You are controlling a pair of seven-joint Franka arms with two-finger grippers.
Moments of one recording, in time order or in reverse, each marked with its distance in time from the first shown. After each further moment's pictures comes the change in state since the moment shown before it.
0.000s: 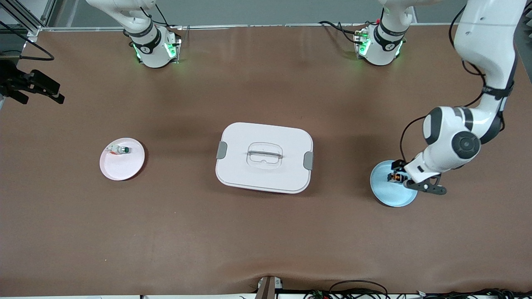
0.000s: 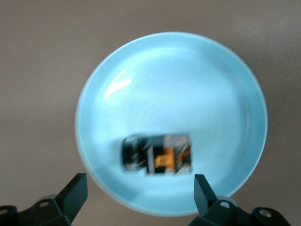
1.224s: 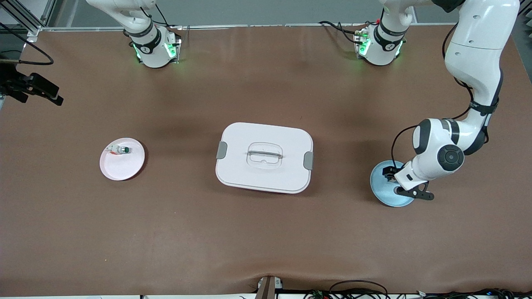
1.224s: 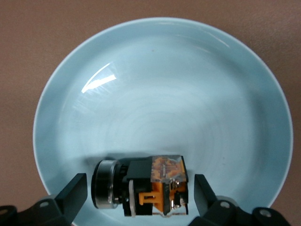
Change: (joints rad) left arm -0.001 0.091 -0.001 0.038 0.000 0.016 -0.040; right arm 0.000 0.000 -0.004 -0.012 -0.025 0.000 0.081
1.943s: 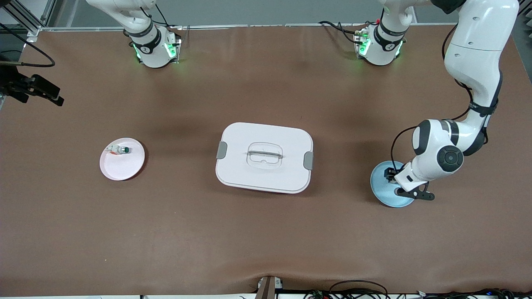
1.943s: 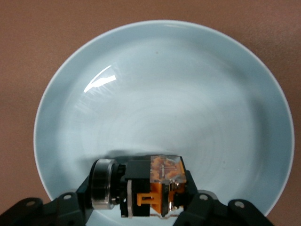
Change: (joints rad) left arm 0.000 0.004 0.000 0.010 -0.001 0.001 -0.036; right arm 0.000 0.000 0.000 -0.009 -0.006 0.000 0.004
